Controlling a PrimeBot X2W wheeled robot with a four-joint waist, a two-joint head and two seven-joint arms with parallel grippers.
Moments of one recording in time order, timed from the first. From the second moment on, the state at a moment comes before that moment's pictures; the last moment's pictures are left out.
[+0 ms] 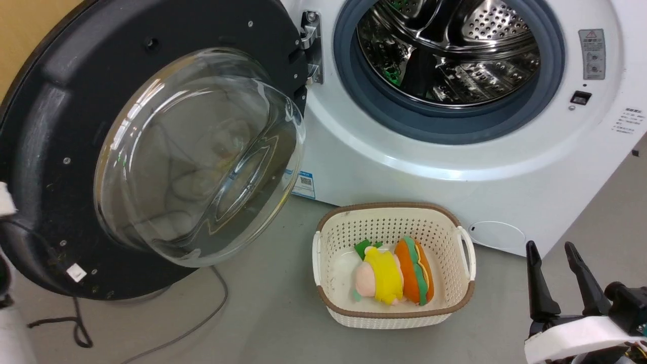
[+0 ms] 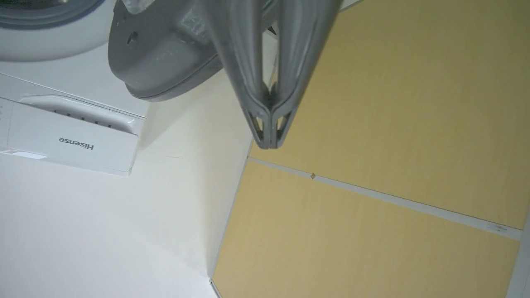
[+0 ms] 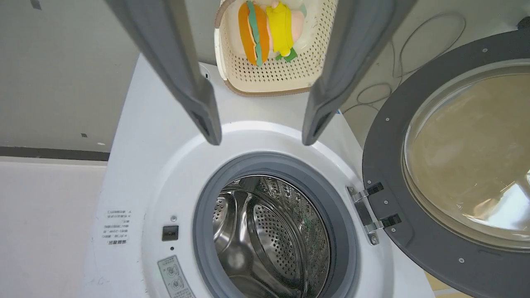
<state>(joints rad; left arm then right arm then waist) -0.44 0.23 0.43 -0.01 -0.41 -0.06 -0.10 0.00 -0.05 -0.10 0.08 0.21 0.13 -0.15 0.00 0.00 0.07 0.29</state>
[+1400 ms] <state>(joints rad) -0.27 0.33 0.44 0.15 -1.23 -0.11 0.76 0.01 -0.05 -0.11 0.14 0.36 0.13 -0.24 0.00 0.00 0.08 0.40</state>
